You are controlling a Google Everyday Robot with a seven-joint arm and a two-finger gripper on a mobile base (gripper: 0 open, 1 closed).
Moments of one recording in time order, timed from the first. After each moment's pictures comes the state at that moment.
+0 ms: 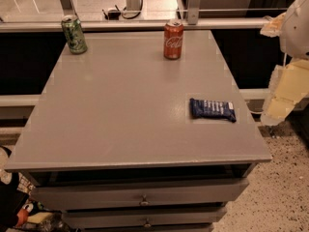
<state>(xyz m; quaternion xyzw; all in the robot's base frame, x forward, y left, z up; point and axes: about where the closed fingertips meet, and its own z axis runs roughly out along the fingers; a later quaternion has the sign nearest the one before) 0.438 -0.212 0.994 -0.60 0.78 -0.05 0.19</state>
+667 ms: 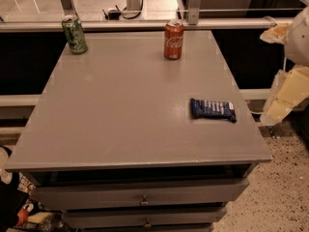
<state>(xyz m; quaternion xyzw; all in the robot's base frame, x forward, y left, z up) 0.453 -0.223 0.976 -0.60 0.77 -0.01 0.23</state>
